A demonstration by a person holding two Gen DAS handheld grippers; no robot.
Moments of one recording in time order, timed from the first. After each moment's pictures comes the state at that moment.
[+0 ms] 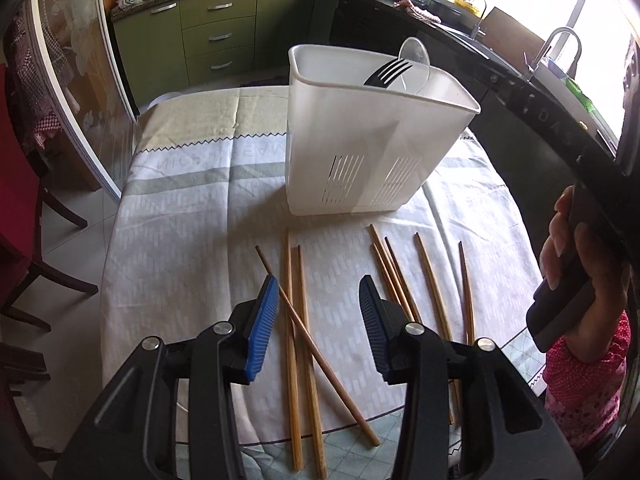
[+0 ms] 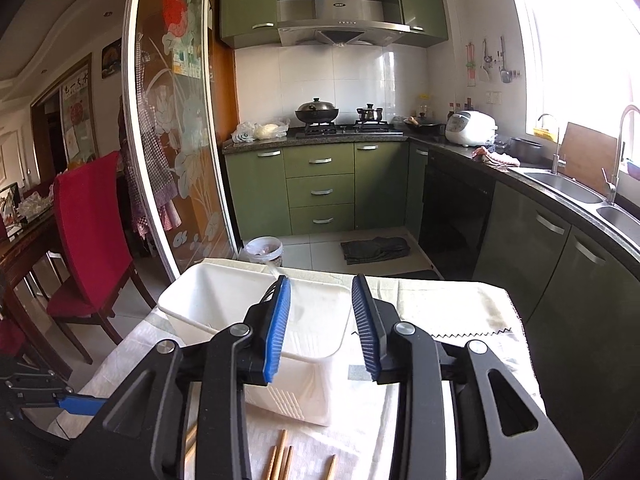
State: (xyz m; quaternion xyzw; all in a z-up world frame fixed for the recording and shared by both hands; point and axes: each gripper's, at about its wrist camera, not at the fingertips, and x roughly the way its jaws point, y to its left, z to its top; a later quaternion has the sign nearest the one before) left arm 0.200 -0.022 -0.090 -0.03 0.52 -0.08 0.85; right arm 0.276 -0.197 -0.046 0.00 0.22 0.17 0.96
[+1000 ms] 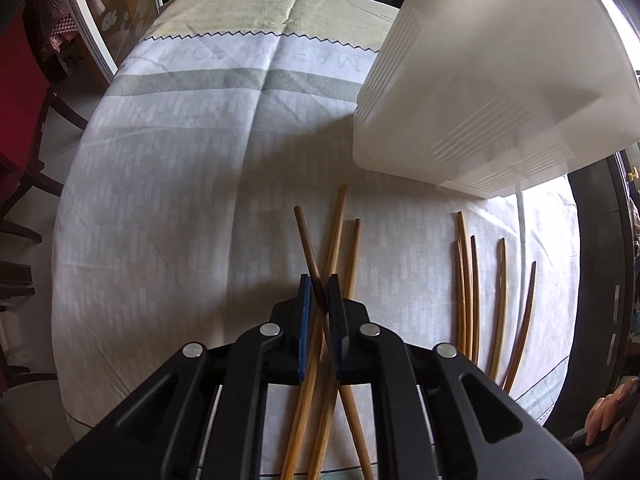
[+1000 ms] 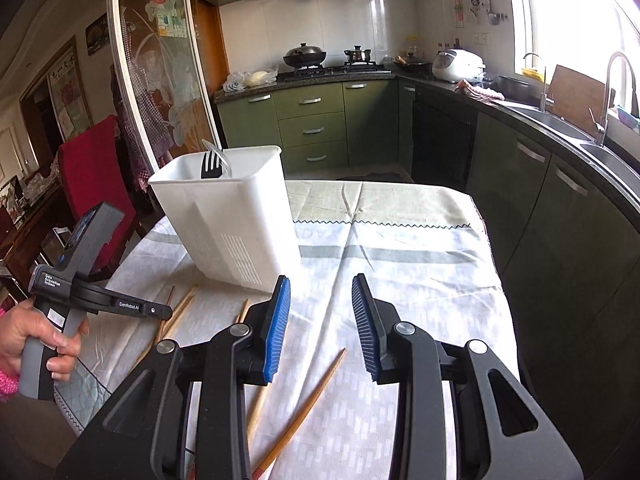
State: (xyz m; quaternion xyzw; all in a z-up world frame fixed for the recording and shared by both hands) left arm 0.260 0.003 -0.172 -0.11 0.62 0.00 0.78; right arm 0.204 -0.292 -0.088 0.01 0.34 0.18 0.92
